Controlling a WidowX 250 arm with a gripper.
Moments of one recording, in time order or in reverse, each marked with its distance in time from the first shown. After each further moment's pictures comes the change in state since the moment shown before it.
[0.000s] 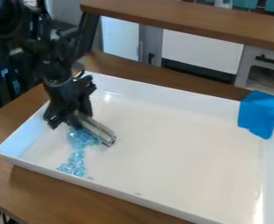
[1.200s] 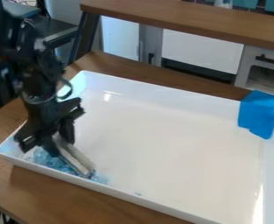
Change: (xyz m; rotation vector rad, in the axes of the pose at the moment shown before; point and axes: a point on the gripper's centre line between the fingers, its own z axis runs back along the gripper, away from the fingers) arm -0.030 0.033 0.029 0.059 0.018 -0.165
